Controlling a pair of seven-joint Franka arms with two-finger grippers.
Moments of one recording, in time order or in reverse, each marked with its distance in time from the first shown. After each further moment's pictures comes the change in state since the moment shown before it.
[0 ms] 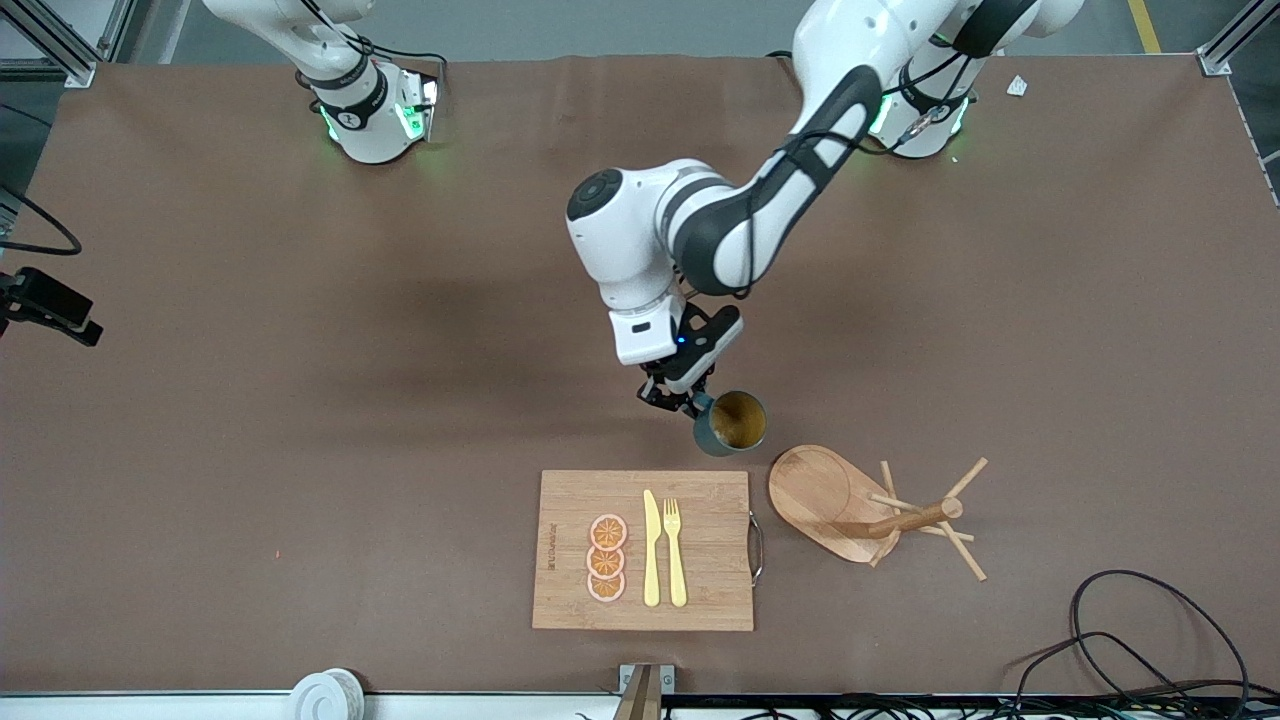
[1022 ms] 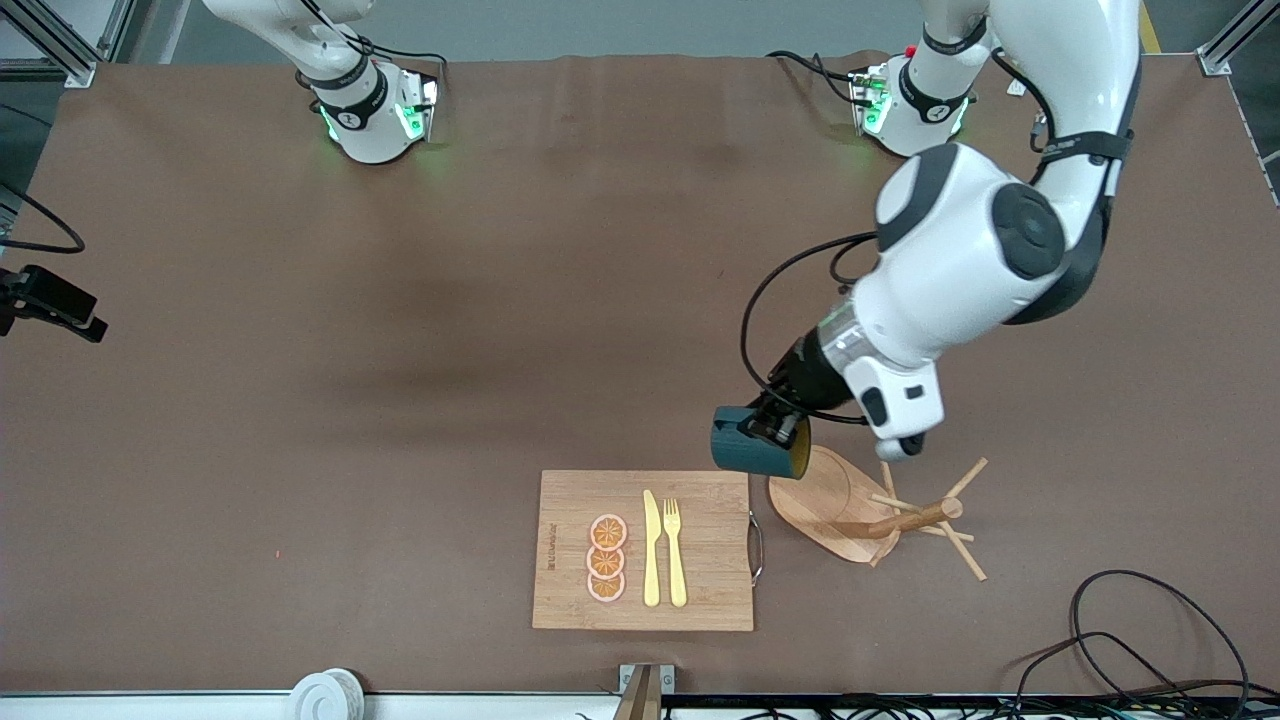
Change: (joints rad) left arm 0.378 -0.199 0.001 0.010 -1.004 0.146 0.460; right arm -0.001 0.000 0.000 -0.001 0.009 -0.021 0.000
